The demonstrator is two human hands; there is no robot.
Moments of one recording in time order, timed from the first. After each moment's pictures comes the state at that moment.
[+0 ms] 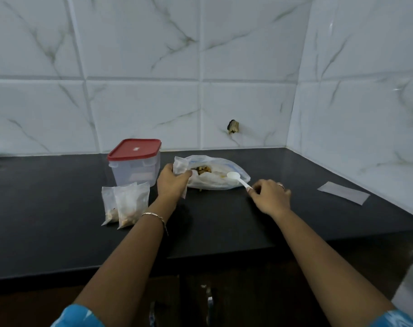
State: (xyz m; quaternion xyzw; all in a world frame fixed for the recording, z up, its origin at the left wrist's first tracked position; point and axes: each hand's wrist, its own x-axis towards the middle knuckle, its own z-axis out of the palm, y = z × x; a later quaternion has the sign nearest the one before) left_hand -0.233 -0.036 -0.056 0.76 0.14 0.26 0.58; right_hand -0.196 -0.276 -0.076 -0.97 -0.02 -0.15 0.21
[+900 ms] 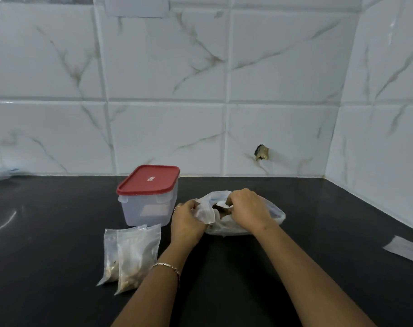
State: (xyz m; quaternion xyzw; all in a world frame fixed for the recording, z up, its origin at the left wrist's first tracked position) left_hand -0.178 -0.008 -0.080 0.85 0.14 0.26 0.44; right_hand -0.124 -0.157 -0.032 -0.95 -0.25 -0.19 0.05
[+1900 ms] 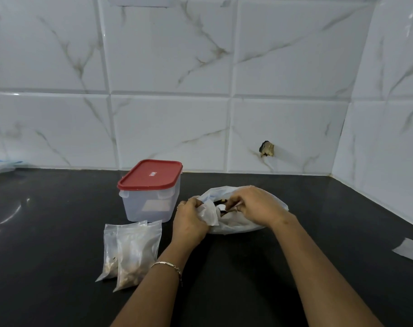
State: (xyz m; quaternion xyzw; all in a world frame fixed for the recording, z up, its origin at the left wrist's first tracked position) left_hand -0.179 -0.007 -0.081 0.89 0.13 0.25 0.36; right_hand -0.111 -0.177 -0.026 -0.92 -0.35 -0.09 0.13
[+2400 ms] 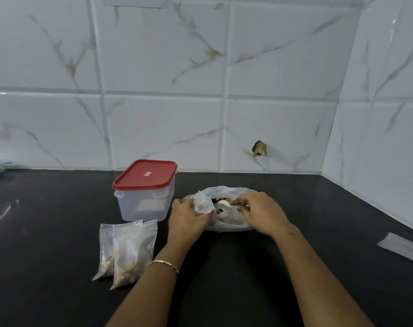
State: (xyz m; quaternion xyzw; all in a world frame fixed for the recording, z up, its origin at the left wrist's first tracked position) left_hand -0.183 -0.014 -0.077 0.87 0.13 0.27 0.38; right_hand -0.129 -0.198 -0.038 -0.93 -0.27 -0.14 0.21
